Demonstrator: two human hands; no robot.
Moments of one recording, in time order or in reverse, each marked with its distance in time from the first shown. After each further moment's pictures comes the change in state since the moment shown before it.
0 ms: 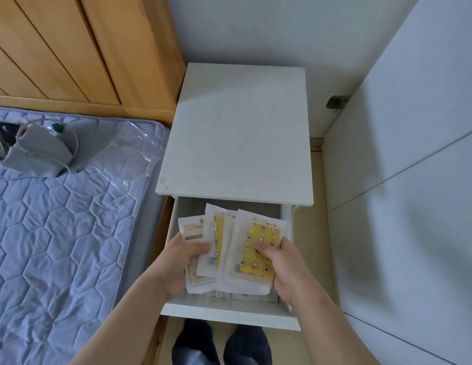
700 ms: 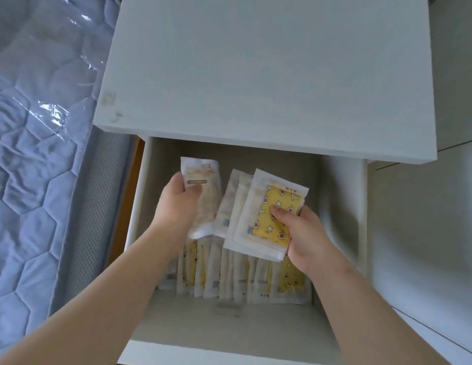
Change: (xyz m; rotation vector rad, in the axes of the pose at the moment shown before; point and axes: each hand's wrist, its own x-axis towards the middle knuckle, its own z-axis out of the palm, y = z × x) left_hand 0.200 -0.047 -0.063 0.336 0.413 0.139; right_hand 0.195 0.084 -0.010 0.075 0.096 0.053
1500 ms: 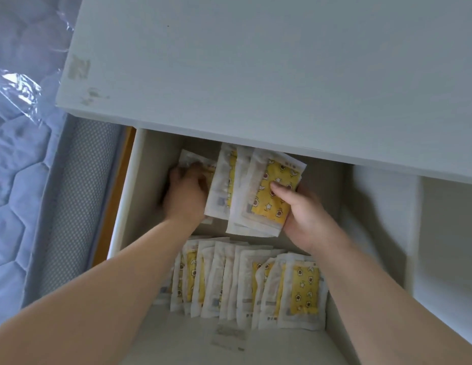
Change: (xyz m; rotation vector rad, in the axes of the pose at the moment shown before) left_hand 0.111 -0.055 0.012 0.816 0.149 0.255; right_hand 0.078 -0.009 0.024 0.016 -0.138 0.062
